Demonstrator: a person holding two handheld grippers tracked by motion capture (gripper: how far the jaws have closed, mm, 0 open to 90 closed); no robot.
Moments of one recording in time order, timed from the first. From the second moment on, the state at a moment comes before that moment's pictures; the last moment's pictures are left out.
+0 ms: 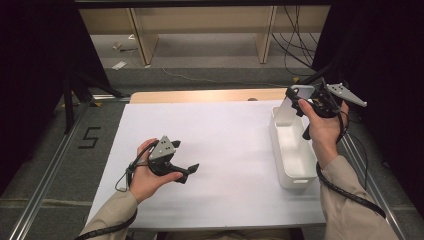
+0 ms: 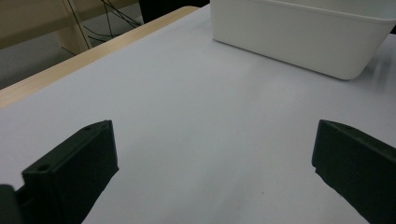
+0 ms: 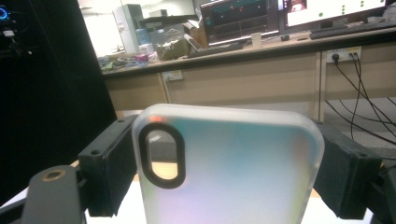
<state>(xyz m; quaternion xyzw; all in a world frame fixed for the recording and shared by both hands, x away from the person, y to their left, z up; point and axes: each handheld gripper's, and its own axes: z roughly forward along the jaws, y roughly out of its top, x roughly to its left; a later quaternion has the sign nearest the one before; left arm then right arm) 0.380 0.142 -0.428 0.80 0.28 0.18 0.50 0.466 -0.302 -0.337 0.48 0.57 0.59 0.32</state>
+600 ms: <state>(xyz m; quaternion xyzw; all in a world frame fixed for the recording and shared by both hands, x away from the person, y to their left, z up) 0.380 0.141 -0.428 0.80 0.28 0.18 0.50 0.468 -0.312 -0.337 0.49 0.56 0.58 0.33</state>
